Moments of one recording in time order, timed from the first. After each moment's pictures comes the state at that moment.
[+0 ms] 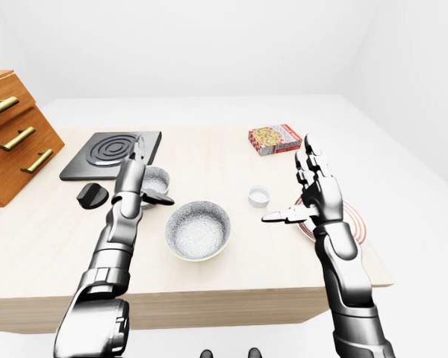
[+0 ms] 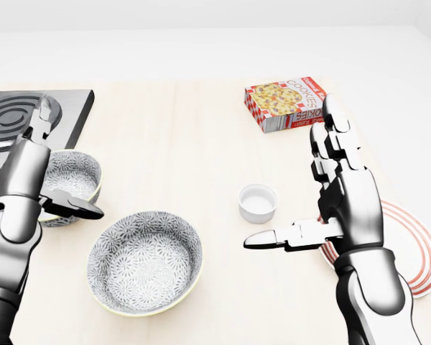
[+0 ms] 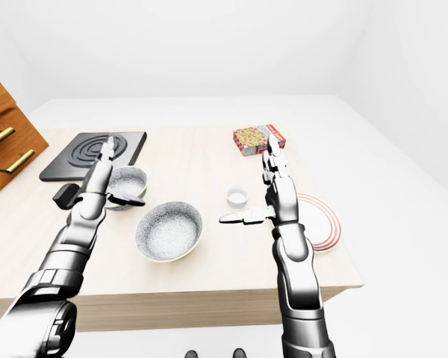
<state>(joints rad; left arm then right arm) -0.63 0.34 0.10 0.68 0.50 -0.09 0.10 -0.17 -0.06 -0.07 -0.23 0.04 0.09 0.09</state>
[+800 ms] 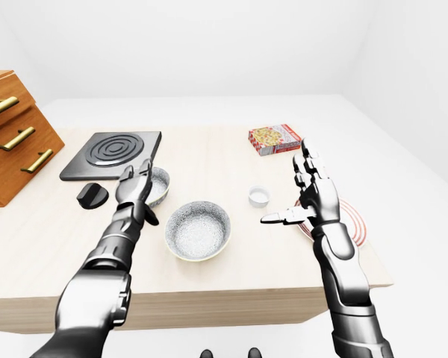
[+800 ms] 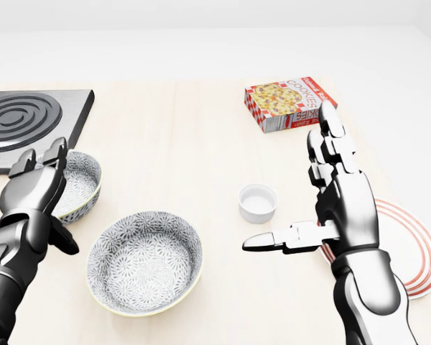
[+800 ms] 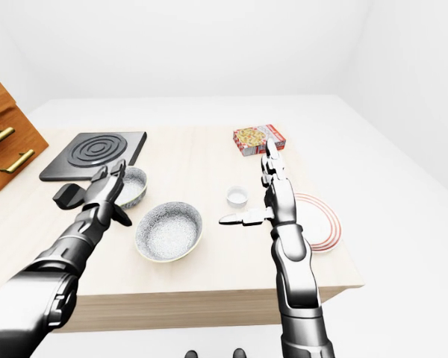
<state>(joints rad) -0.86 0.38 -0.02 1.29 0.95 -0.09 0.29 -0.17 -0.05 -0.06 -0.20 0.04 0.09 0.09</state>
